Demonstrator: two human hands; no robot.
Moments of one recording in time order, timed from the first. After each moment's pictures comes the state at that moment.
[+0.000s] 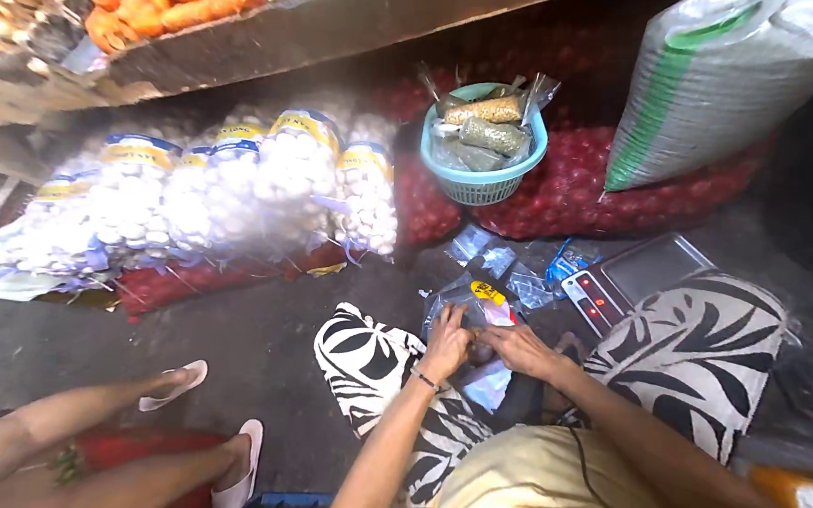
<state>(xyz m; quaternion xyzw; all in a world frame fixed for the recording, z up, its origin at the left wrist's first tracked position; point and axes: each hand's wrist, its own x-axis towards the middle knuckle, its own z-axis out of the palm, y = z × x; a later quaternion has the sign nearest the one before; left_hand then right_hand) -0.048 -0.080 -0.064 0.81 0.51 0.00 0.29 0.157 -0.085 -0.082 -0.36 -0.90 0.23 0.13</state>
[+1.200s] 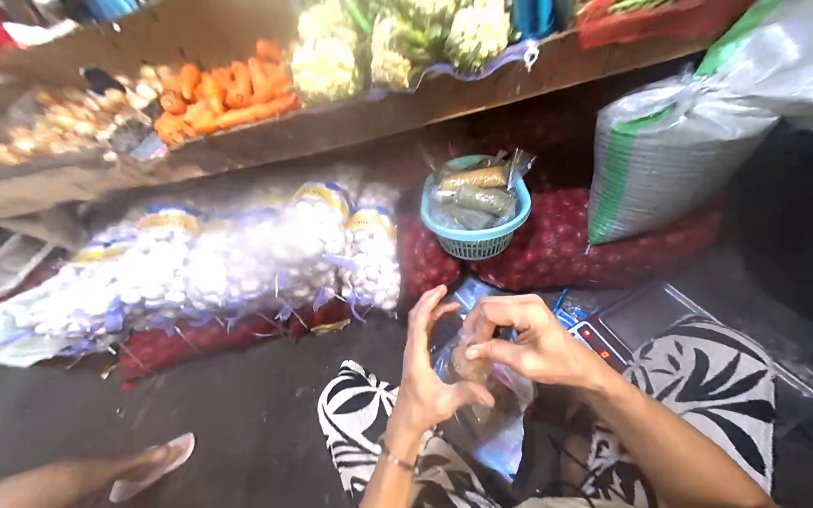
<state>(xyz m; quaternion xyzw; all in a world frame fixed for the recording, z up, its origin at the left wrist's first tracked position) -0.054 -0.066 0.091 0.73 0.31 0.56 0.25 0.137 -0.031 0.138 -0.12 -0.79 0.37 0.48</state>
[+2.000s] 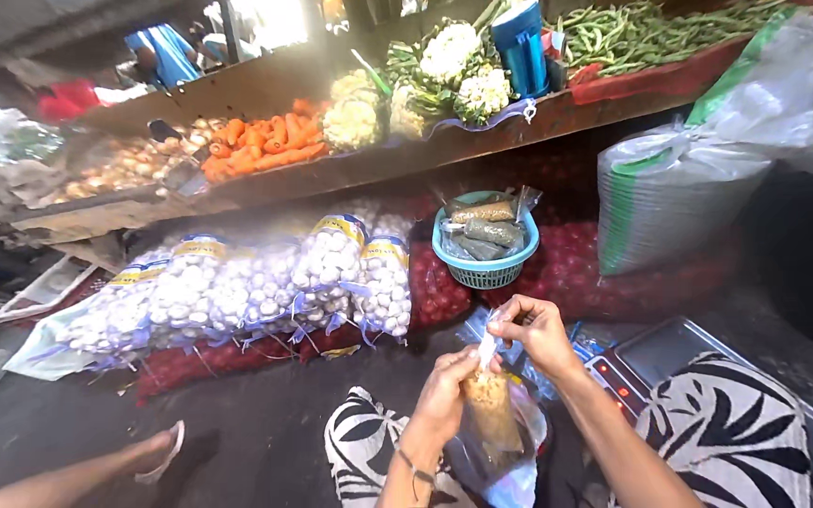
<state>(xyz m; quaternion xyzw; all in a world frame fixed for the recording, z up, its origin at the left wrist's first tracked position) -0.037 -0.067 0.101 0.43 0.39 0.45 0.68 0.134 -0.007 0.095 -0.32 -0.50 0.52 0.61</state>
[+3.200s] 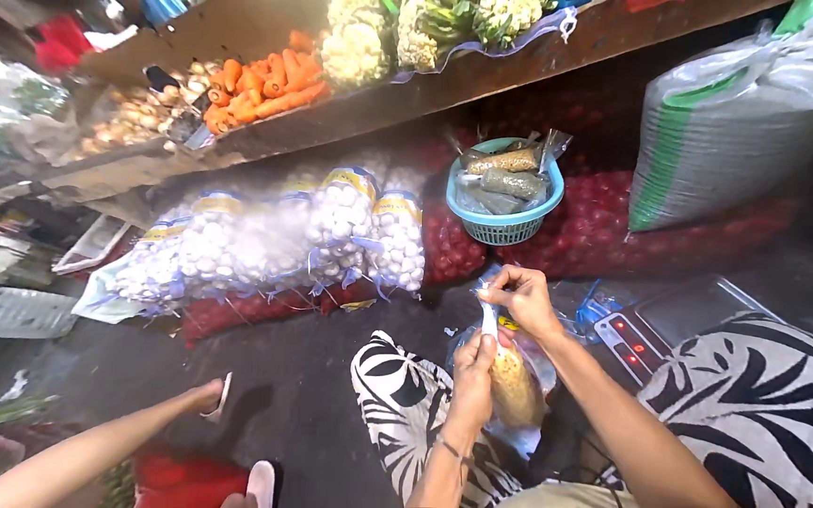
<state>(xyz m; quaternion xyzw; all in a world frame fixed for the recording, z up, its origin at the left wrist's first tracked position) -0.011 -0.105 0.040 0.43 0.42 0.57 0.55 0.100 -0.001 0.056 -0.34 -0.52 0.51 0.59</state>
